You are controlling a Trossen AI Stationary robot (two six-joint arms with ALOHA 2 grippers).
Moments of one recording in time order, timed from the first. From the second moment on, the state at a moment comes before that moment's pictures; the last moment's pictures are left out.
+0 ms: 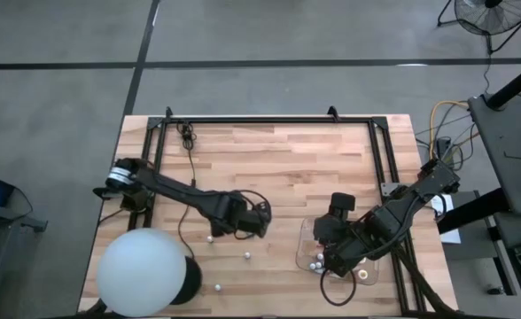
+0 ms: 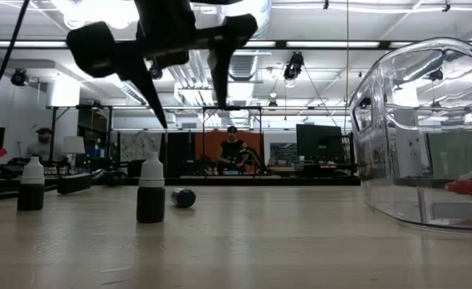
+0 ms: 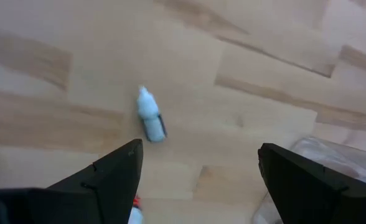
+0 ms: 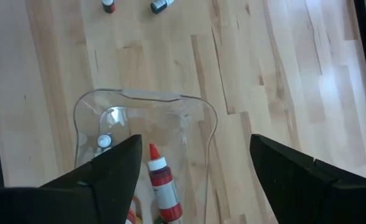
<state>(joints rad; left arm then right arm) -0.29 1.83 1.50 -0.92 -0.24 -2.10 0.63 1.71 1.84 -1.51 0.42 0.75</state>
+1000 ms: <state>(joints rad) -0.31 1.95 1.33 -0.63 -0.22 -2.40 0.63 1.71 1.84 -1.51 0.42 0.71</state>
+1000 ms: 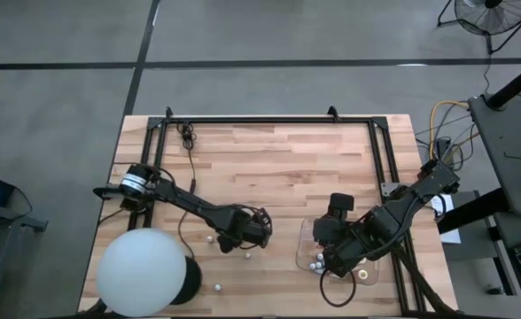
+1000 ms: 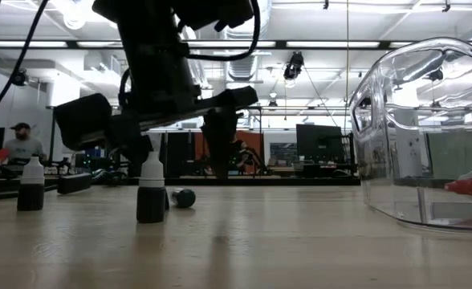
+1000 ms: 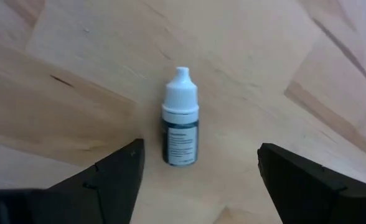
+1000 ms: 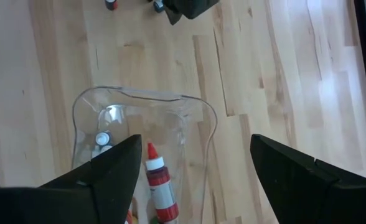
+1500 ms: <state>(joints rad) -0.31 1.94 1.31 -0.58 -0.25 -2.39 0.63 1.71 1.83 -1.50 0.42 0.71</state>
